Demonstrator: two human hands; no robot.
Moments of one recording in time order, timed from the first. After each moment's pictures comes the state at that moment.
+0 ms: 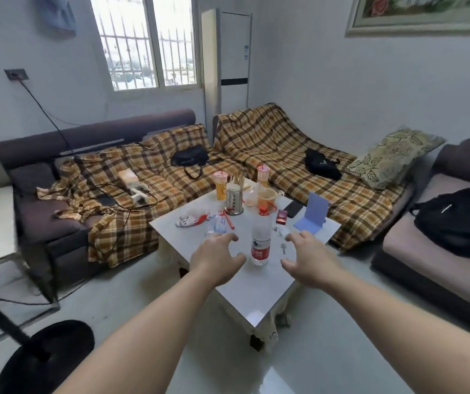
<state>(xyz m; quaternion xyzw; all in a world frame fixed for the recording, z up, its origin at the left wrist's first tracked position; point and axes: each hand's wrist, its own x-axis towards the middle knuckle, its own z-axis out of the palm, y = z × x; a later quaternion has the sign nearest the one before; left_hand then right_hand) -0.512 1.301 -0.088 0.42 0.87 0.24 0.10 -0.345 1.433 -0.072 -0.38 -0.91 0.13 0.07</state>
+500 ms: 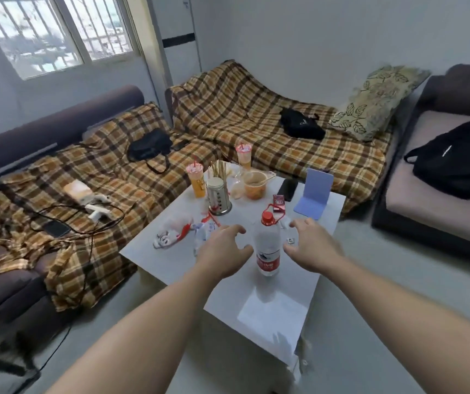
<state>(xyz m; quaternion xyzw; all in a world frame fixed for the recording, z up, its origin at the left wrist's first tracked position) -0.684 1.487 -0.138 0.51 0.82 0.19 0.17 -0.509 1.587 -0.143 -0.51 -0.84 0.18 0.06</state>
